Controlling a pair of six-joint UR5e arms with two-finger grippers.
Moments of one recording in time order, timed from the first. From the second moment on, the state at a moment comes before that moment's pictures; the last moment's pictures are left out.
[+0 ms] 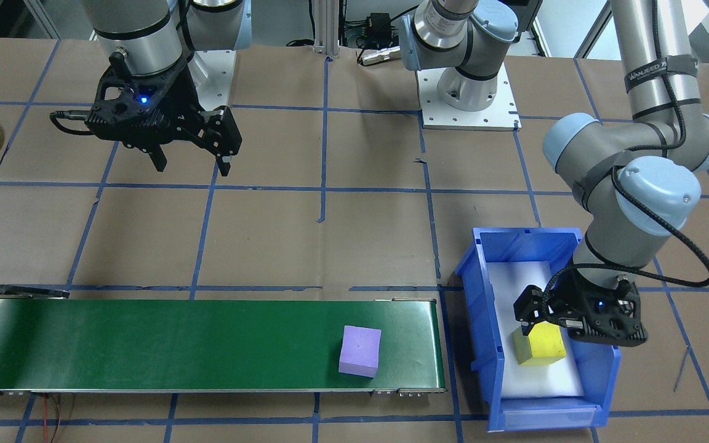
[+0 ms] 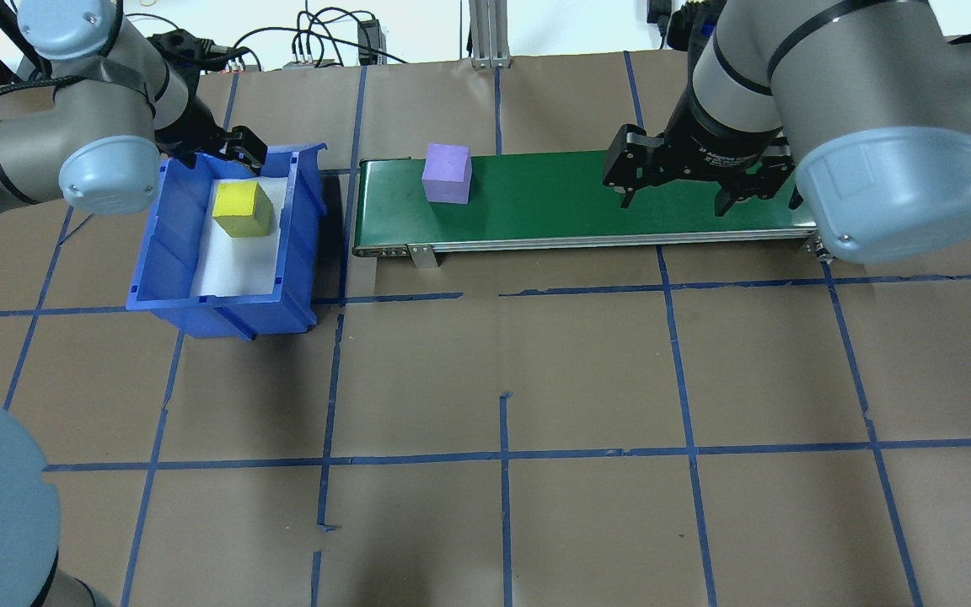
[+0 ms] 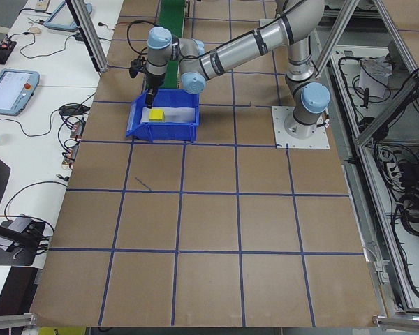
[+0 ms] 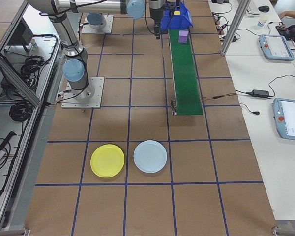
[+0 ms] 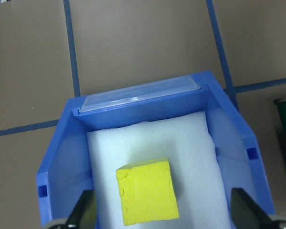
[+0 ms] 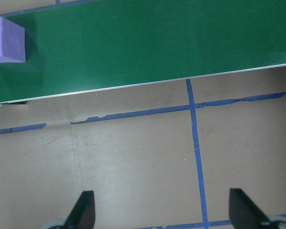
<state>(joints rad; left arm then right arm) -1.38 -1.98 -1.64 -0.87 1.56 0.32 1.68 -1.60 1.70 -1.81 -1.53 0.23</state>
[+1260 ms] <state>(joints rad) -1.38 -2.07 -1.63 -0.84 1.57 0.32 1.68 -1.60 1.70 -1.81 -1.53 0.23</state>
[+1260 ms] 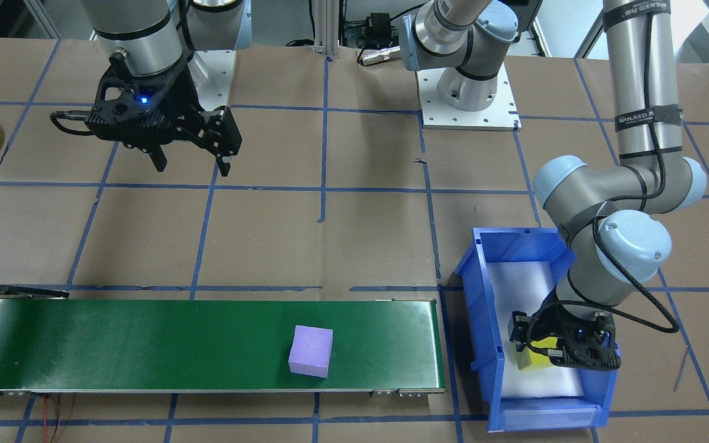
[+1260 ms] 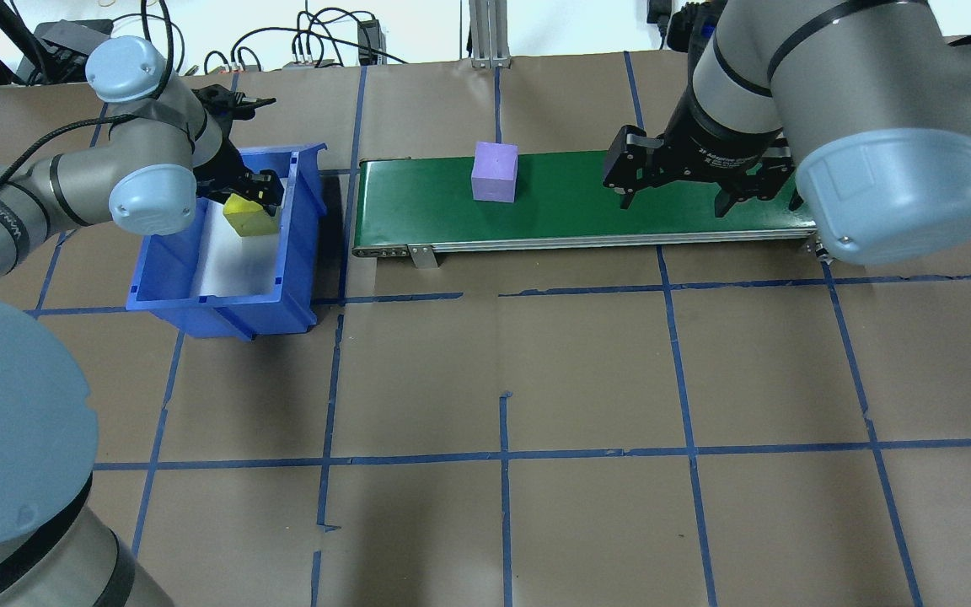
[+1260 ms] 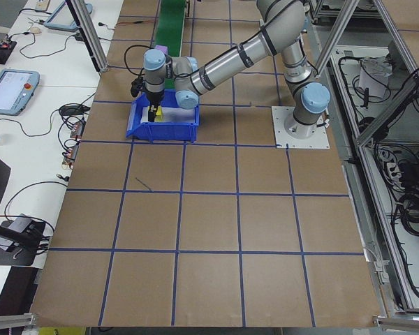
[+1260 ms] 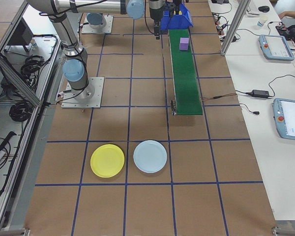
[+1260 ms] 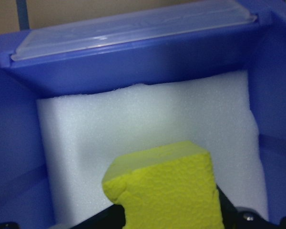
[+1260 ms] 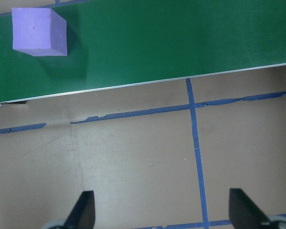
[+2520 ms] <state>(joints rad) -1.62 -1.84 -1.57 -0.84 1.45 0.27 1.68 -1.60 1.70 -1.81 -1.53 0.23</state>
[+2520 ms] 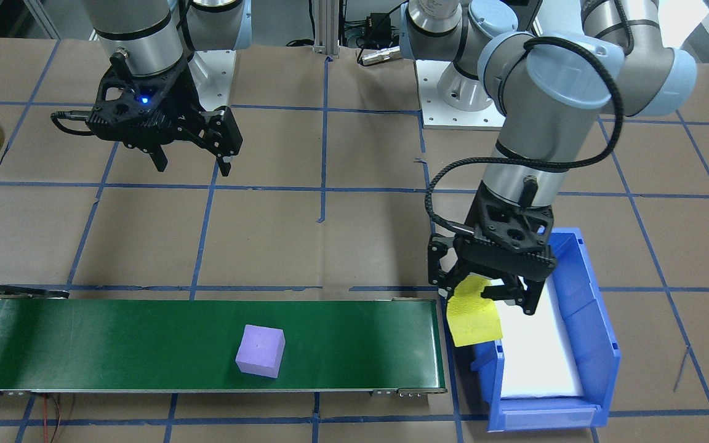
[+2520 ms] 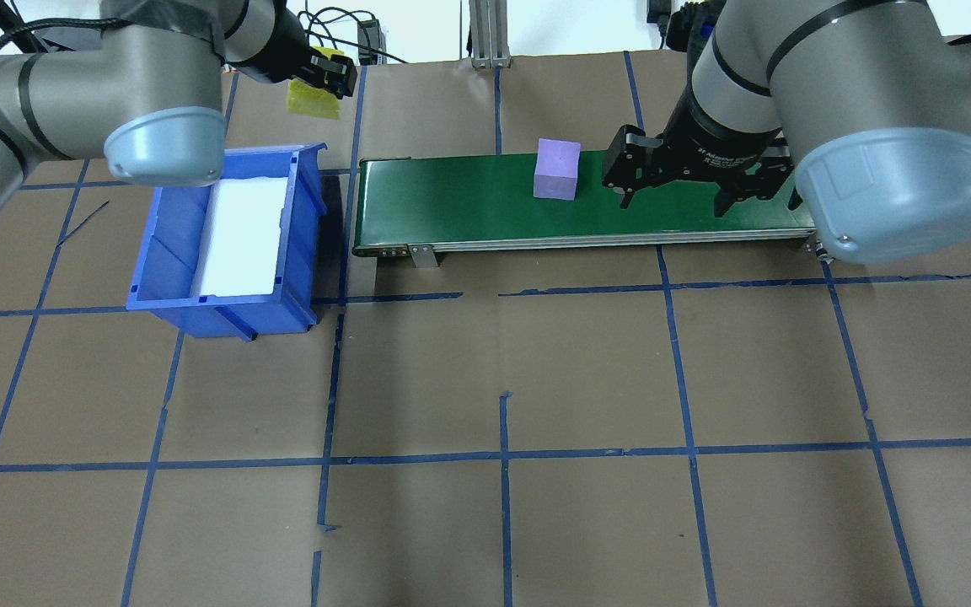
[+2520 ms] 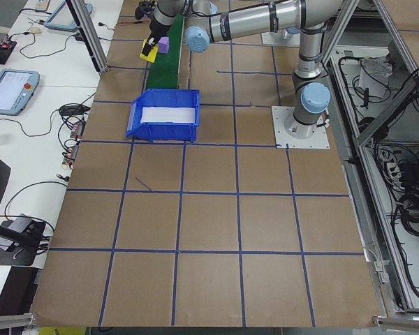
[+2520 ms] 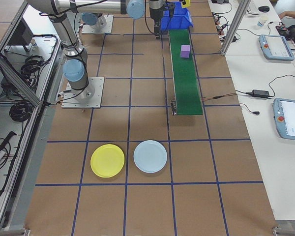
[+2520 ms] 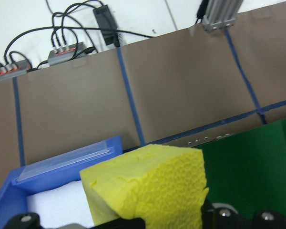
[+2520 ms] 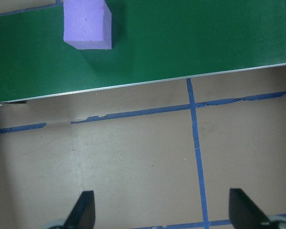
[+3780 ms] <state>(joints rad) -1.66 -2.03 -1.58 -0.78 1.30 0.22 1.68 -1.60 1.70 -1.81 -1.53 0.23</state>
